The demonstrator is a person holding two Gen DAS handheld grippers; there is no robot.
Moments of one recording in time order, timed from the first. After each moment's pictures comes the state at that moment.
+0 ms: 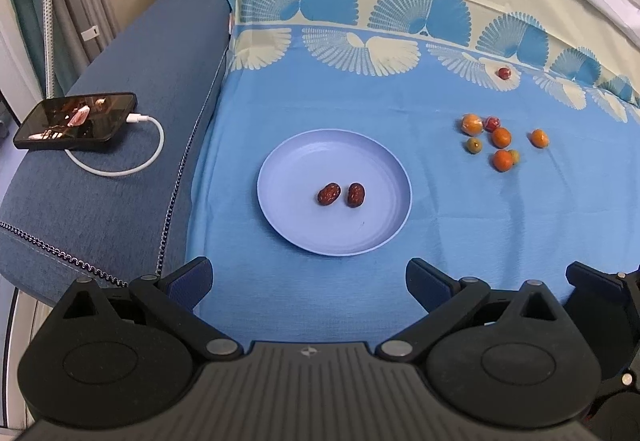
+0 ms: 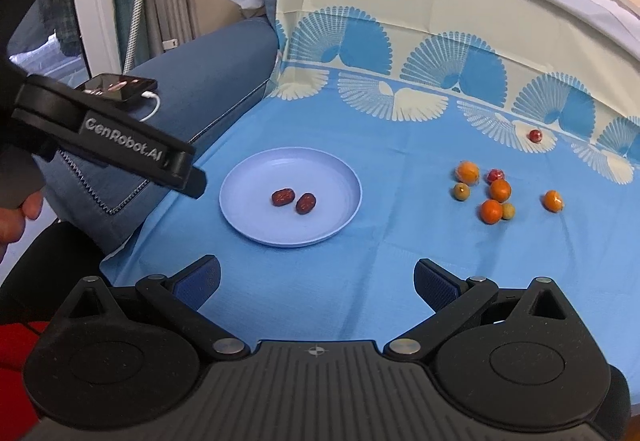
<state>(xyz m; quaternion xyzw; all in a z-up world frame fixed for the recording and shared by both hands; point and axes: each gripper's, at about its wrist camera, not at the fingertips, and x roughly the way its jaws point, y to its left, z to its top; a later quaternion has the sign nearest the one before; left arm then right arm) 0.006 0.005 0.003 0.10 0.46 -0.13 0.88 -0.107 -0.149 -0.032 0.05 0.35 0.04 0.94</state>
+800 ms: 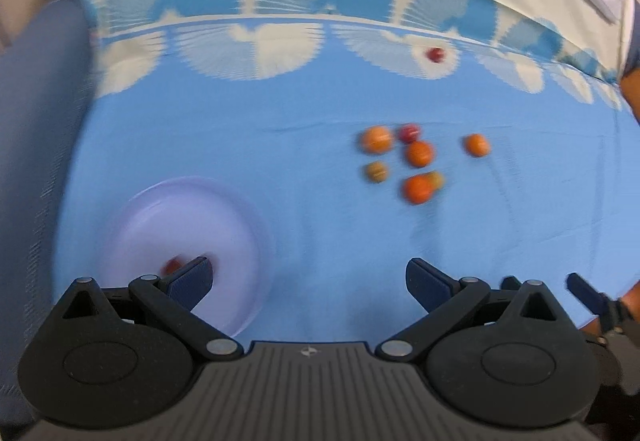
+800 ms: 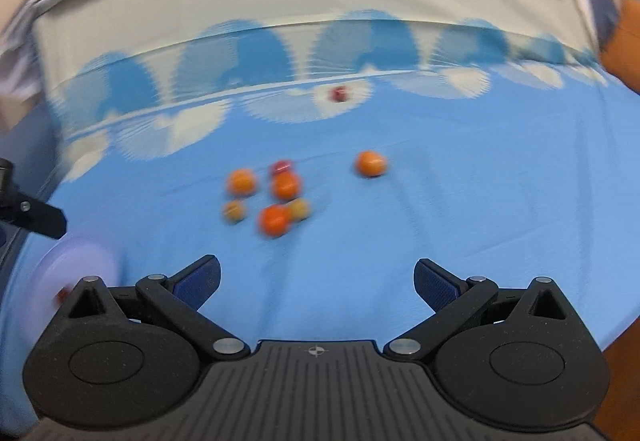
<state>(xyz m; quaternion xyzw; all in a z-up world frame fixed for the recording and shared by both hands) 0.096 -0.187 -0.012 0.11 0.51 -0.21 0.83 -0.067 -0.353 -0.098 0.19 0.33 -0.21 0.90</state>
